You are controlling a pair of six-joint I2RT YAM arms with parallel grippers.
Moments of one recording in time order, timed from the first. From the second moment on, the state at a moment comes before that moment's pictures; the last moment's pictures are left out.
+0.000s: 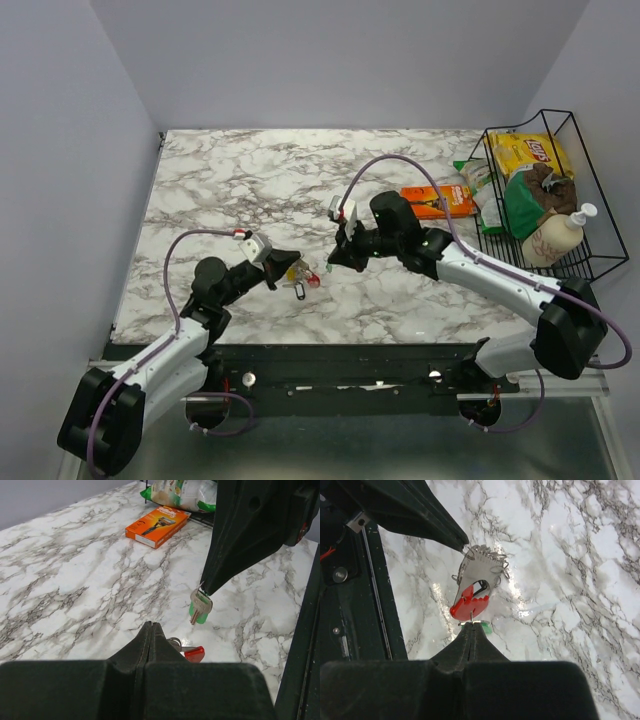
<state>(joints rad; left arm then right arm) -0.42 0.85 0.20 0.71 0.55 -0.10 0.79 1.38 1.00 -0.17 -0.47 -0.17</state>
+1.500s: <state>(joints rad) -0.43 1.68 0.65 0.70 0.49 -0.05 0.61 1.56 0.85 -0.09 -0.35 0.07</state>
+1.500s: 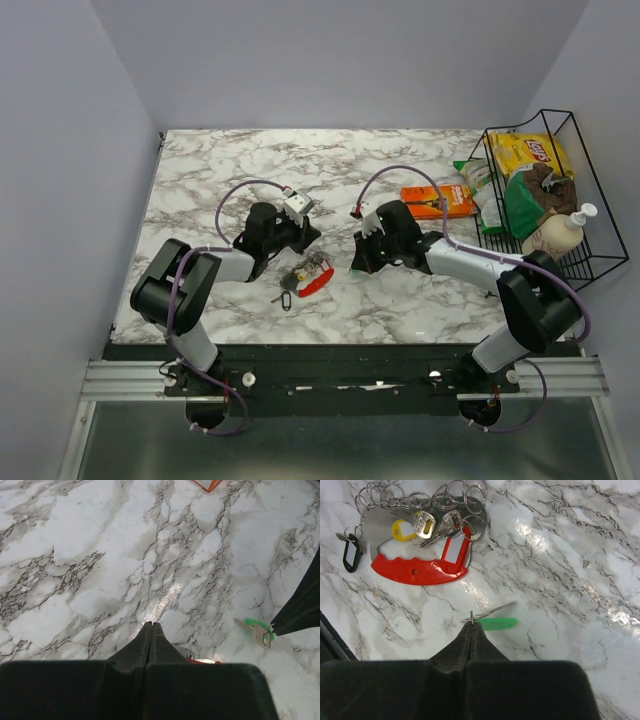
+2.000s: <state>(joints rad) -0.43 1.43 0.68 0.45 0.39 -0.02 0.61 1.52 0.85 -0.08 -0.34 0.07</state>
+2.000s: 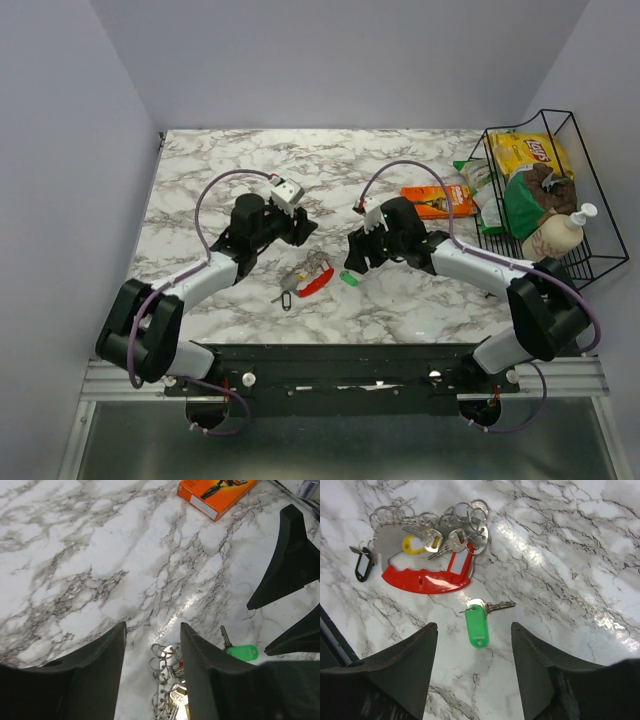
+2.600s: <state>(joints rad) -0.10 0.81 0.64 0.01 0.33 -0.10 0.86 1.71 1.20 -0.11 -0.38 0.02</state>
